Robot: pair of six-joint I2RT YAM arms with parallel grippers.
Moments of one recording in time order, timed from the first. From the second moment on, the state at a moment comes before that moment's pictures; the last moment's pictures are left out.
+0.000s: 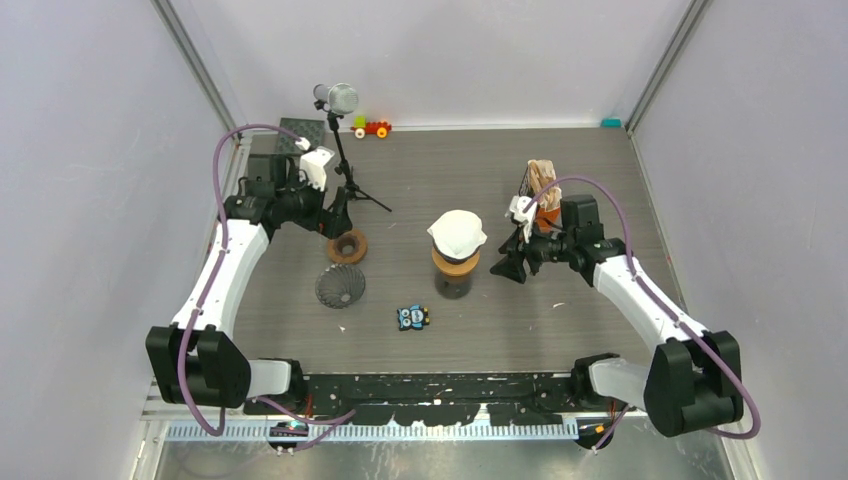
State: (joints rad) left arm -0.08 1.30 1.18 -0.67 0.45 0.27; right arm 0.18 1.16 0.75 -0.37 -0.89 -0.54
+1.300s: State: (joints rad) left arm -0.08 1.33 1.18 -0.67 0.44 0.26; right arm 0.32 1.42 0.66 0.09 -0.91 -0.31
